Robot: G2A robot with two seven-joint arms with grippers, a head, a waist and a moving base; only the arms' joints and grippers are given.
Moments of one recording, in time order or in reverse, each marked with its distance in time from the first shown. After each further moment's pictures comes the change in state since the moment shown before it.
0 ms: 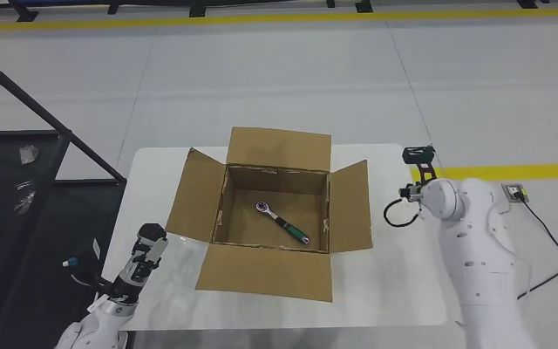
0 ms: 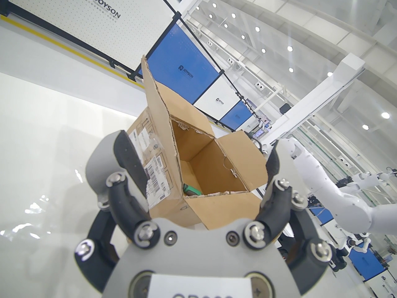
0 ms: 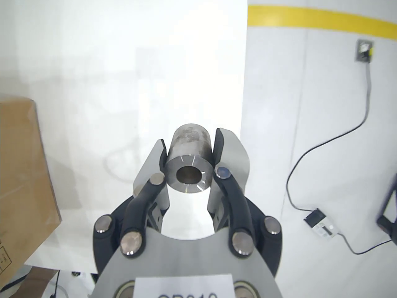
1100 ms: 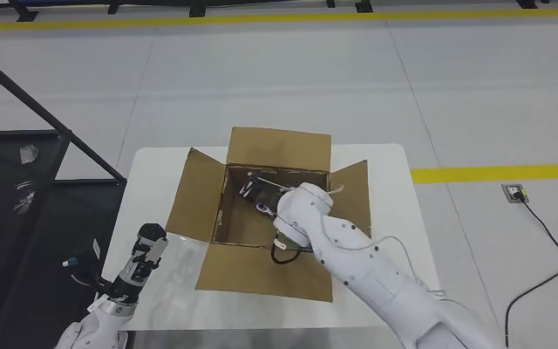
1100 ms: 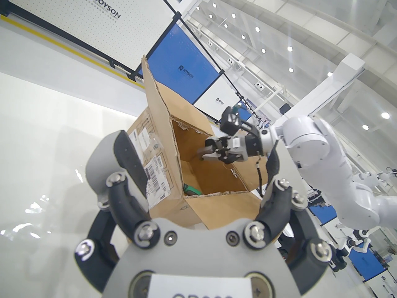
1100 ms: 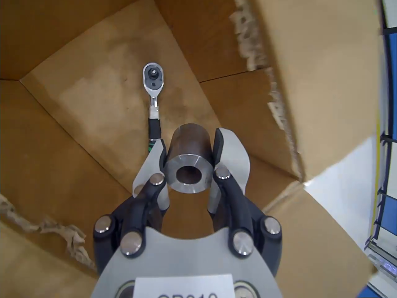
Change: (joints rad) left arm 0.000 0.000 0.000 0.000 0.000 0.000 0.000; right arm 0.344 -0.271 -0.856 0.317 0.135 -0.161 -0.047
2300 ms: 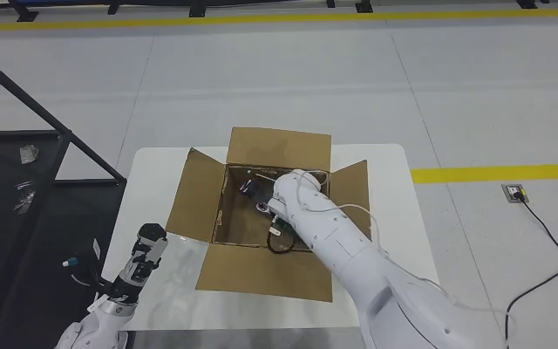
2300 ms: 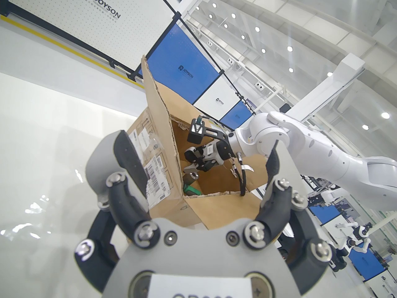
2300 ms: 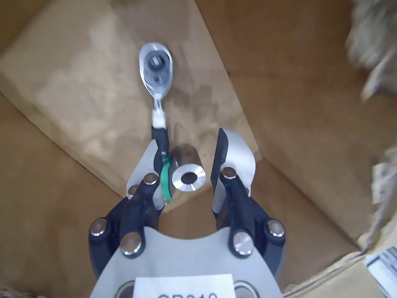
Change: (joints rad) left arm 0.003 0.000 0.000 -0.011 0.001 0.000 -0.004; right arm 0.231 -0.264 -0.092 0.692 0.164 -0.146 -0.288
